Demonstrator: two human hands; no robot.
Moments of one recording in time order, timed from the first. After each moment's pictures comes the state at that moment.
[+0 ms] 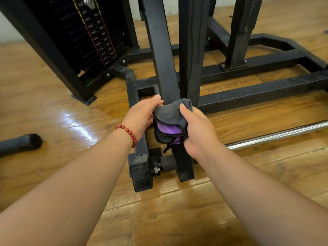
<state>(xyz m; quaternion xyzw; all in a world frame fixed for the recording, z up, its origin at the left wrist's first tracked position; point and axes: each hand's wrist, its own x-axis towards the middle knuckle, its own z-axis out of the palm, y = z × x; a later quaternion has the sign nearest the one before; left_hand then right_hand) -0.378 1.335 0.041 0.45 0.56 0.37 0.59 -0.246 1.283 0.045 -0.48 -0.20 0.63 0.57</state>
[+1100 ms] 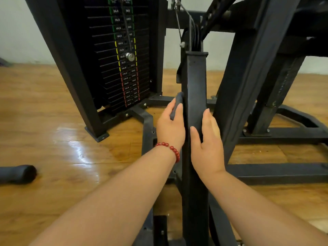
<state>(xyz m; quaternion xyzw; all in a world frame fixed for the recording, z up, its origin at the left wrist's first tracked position) -0.353 1.455 0.097 0.42 0.56 0.59 0.40 -0.266 1.423 0.069 -0.62 -0.64 0.16 0.42</state>
